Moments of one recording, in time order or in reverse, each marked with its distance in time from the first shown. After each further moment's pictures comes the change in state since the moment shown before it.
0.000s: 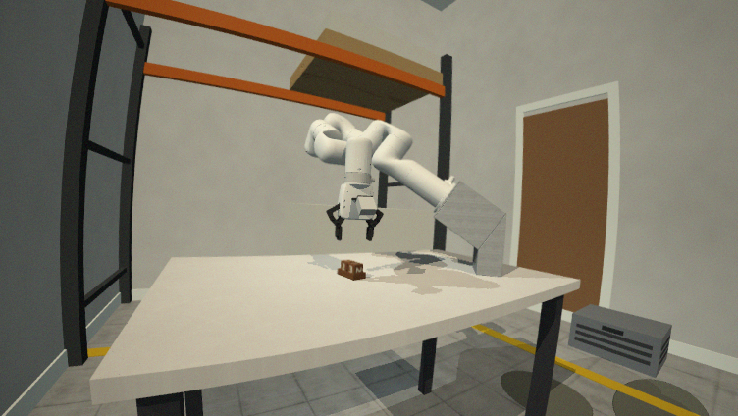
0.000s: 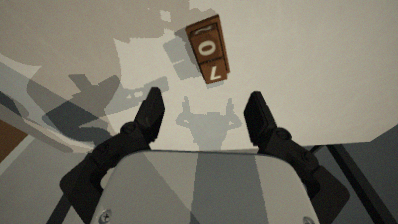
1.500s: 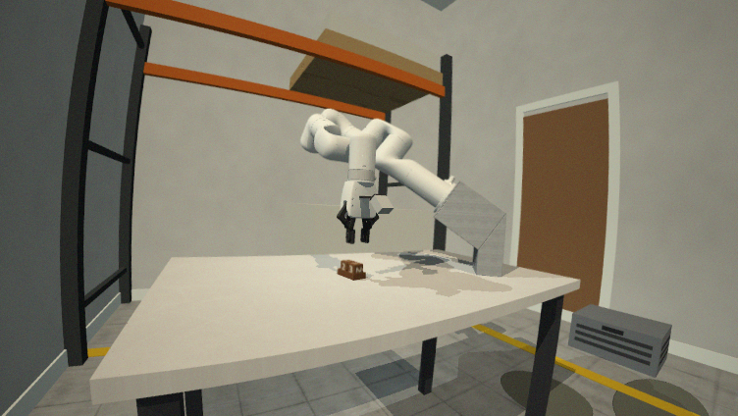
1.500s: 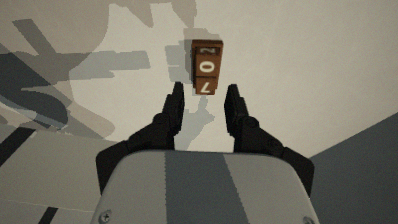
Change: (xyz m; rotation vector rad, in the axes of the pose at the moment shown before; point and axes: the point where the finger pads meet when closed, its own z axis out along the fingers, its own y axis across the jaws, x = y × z) arm 0.026 -0.002 -0.006 0.000 -0.001 -0.346
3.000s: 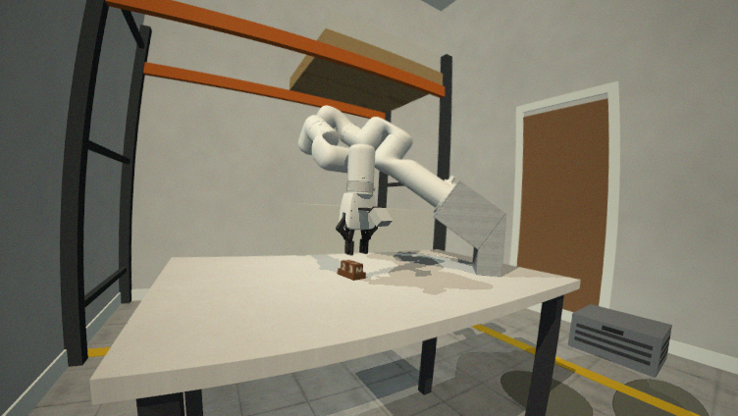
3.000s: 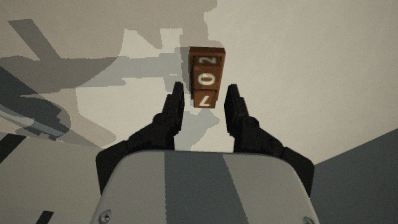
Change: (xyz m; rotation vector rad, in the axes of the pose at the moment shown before) arm -0.001 0.001 0.032 0.001 -0.001 -0.007
